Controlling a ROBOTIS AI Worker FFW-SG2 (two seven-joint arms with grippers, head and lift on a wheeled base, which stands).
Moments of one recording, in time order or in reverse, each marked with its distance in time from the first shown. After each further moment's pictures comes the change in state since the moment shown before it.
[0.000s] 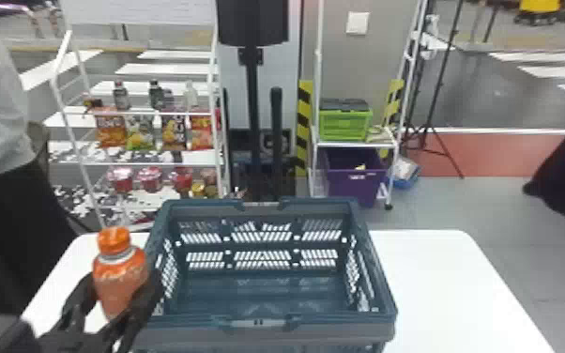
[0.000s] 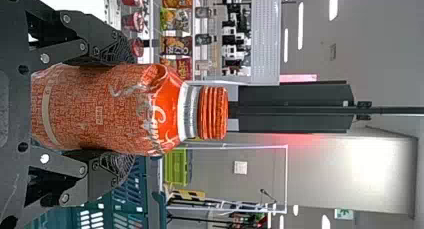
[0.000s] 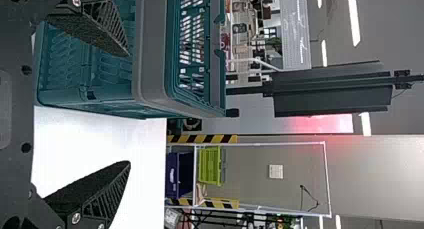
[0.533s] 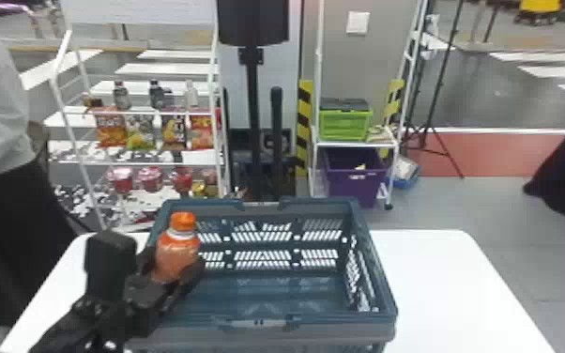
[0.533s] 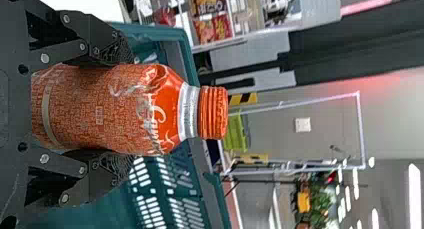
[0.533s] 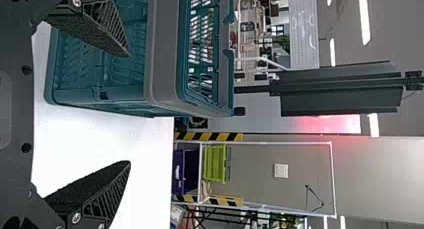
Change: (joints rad) left arm -0.408 0.193 -0.143 0.222 0.010 0.376 -0.064; right arm 0.027 0.014 0.006 -0.004 0.038 0.001 -0.008
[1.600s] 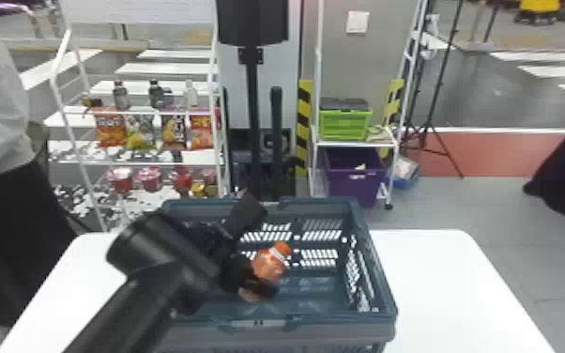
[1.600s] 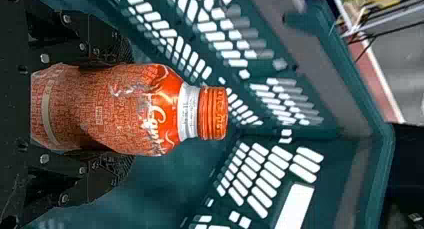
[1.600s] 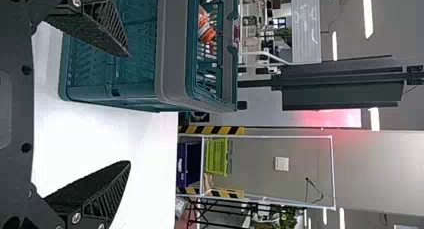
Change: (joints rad) left arm -0.744 -0.164 -0.422 0.891 -0.383 0.226 -0.623; right arm 0.063 0.042 -0.005 0.003 0.034 -0.064 -0.001
